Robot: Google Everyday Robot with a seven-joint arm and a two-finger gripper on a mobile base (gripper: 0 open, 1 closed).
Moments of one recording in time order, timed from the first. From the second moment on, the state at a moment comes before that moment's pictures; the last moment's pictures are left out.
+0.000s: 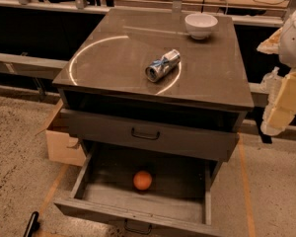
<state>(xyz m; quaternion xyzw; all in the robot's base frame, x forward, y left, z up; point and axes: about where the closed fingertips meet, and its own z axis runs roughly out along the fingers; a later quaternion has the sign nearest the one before) 0.438 -0.217 0.976 -0.60 0.78 -0.03 0.16</state>
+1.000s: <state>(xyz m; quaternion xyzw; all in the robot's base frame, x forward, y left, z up) 0.430 -0.209 0.949 -0.60 0.78 0.00 0.19</state>
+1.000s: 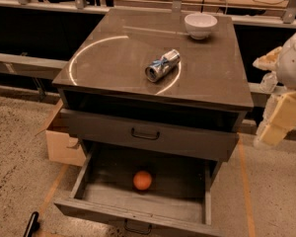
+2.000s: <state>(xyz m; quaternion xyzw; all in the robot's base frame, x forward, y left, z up) 0.398 -0.158 0.796 -0.62 0.74 0.10 0.25</state>
